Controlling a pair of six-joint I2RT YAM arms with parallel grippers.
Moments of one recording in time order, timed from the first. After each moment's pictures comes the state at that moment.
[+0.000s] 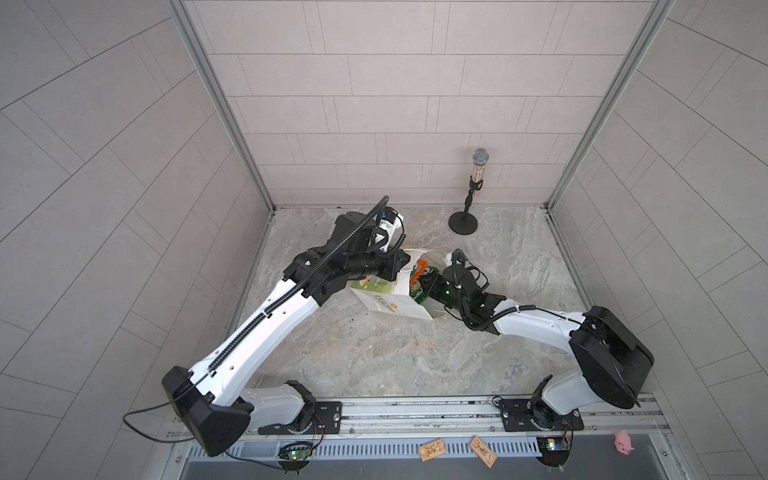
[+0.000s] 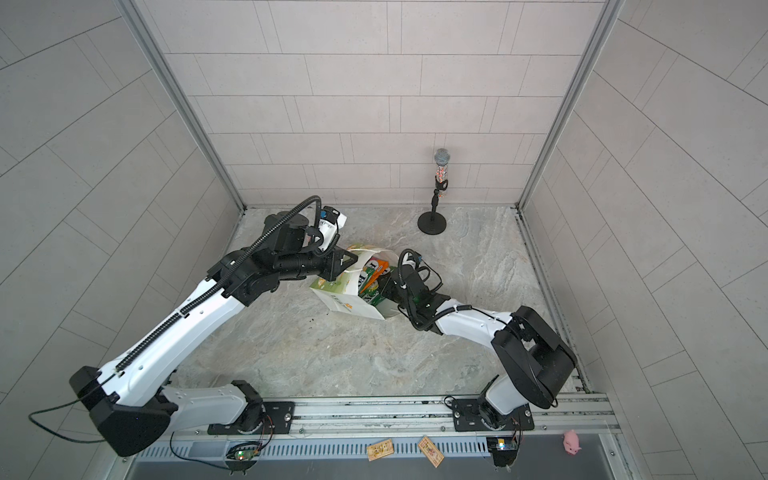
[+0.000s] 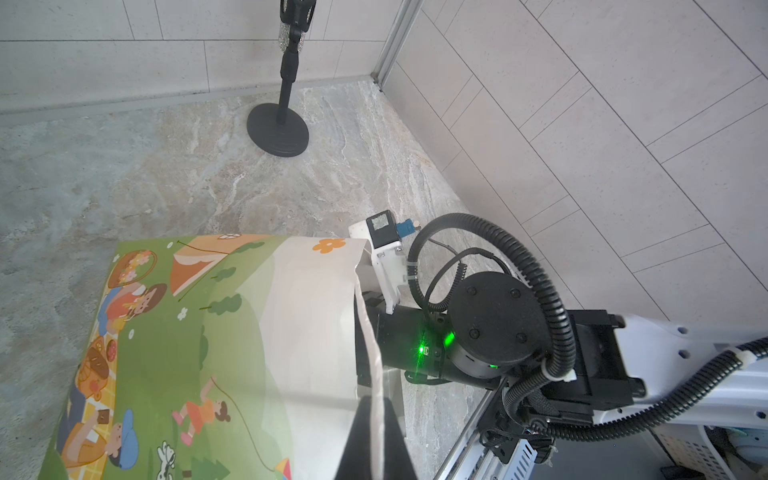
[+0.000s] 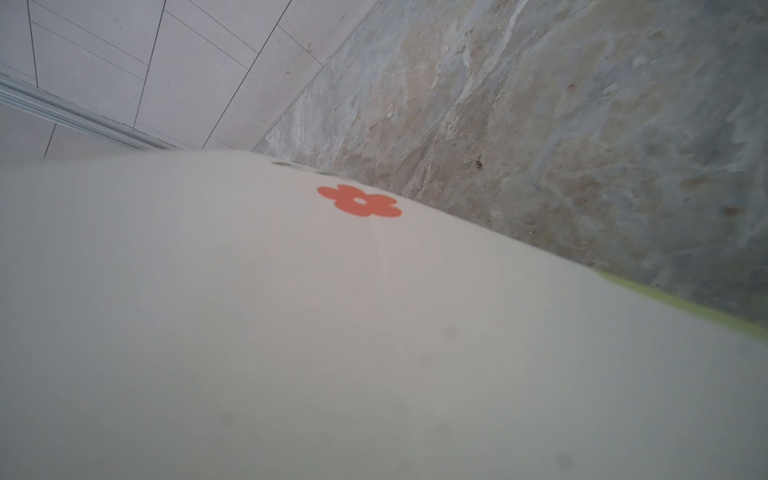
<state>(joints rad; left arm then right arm) -0.64 1.26 1.40 -0.71 0.31 -0.32 0.70 1.51 0.76 0.23 0.11 1.06</state>
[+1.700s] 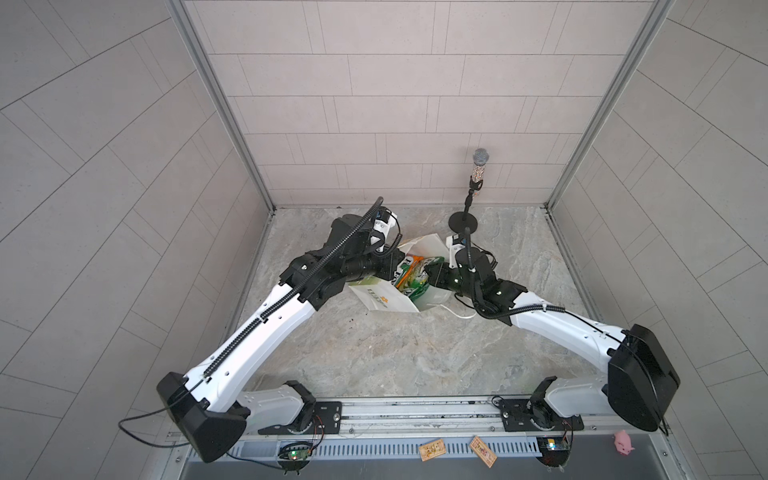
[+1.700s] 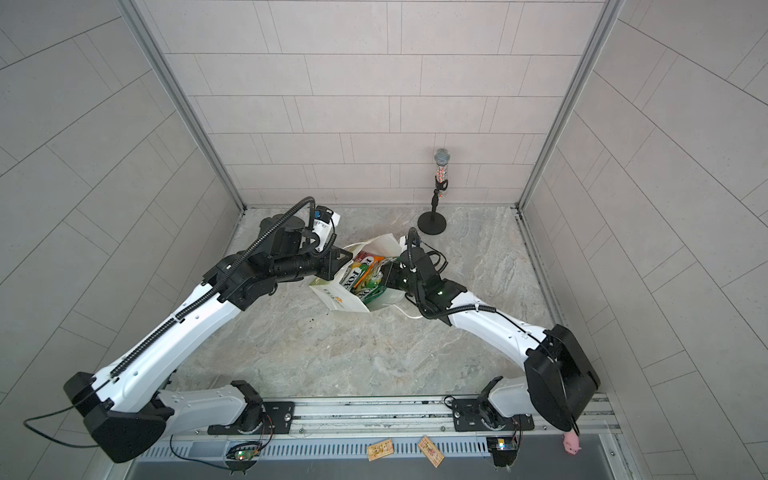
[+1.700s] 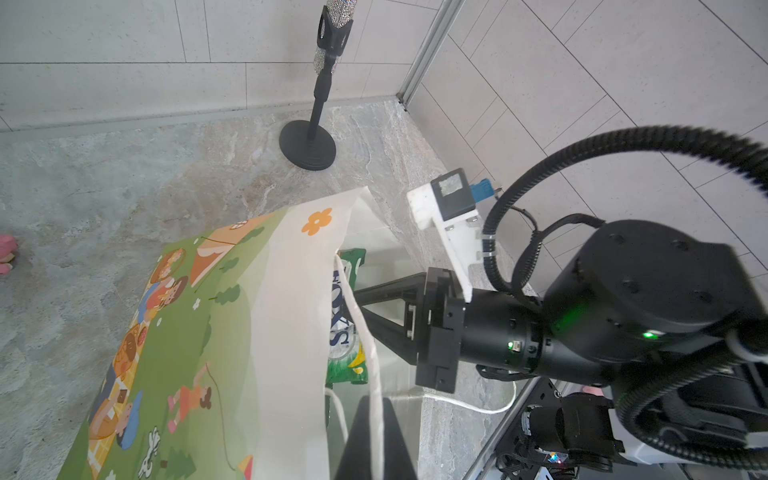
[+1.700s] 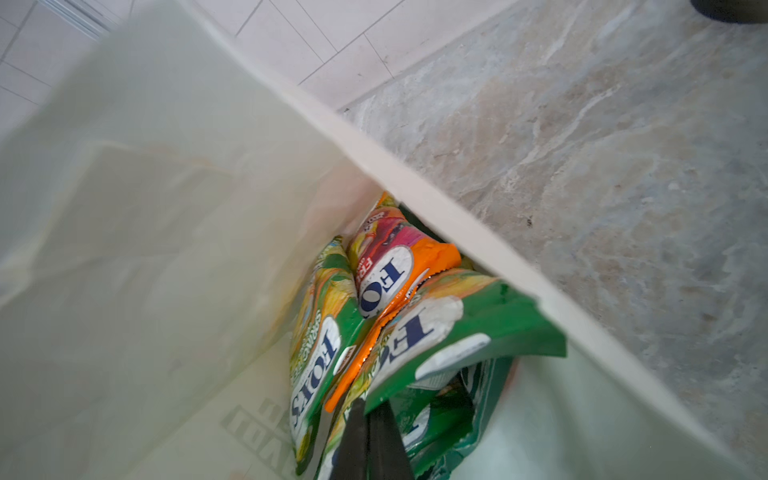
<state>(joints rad) -0.64 1.23 1.37 -0.68 0.21 -0.35 0.64 1.34 0.91 -0.04 -0.03 0.80</state>
